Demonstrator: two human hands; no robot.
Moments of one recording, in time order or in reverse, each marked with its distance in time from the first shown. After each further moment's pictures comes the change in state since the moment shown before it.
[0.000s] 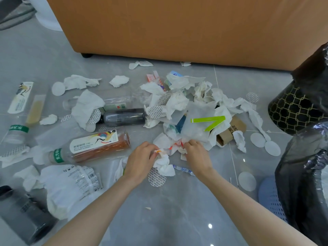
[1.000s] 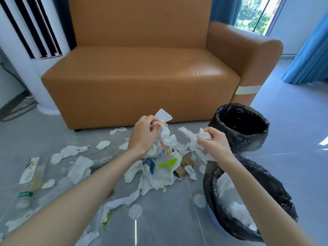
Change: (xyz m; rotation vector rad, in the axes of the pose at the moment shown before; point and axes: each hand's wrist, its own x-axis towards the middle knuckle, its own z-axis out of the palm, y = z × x) left_hand 0.003 0.270 -0.190 -0.171 0.292 0.350; right_hand -0.148 0.065 -0.310 1.045 0.518 0.235
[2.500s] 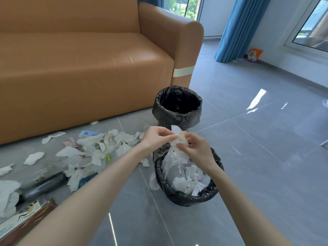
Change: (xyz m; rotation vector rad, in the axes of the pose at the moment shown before) left_hand -0.039 0.133 0.151 -0.496 -0.707 -0.110; right_hand -0.066 0.092 -0.119 -0.080 0.155 0.000
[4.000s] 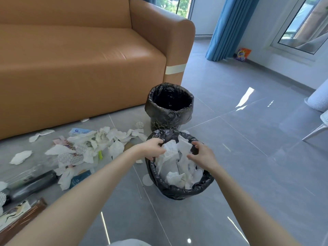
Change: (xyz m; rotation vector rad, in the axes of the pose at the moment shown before) left_hand -0.006 -0.010 0.010 0.425 -0.420 -0.244; right_hand -0.015 0.025 -0.028 -0.494 -0.078 0.339
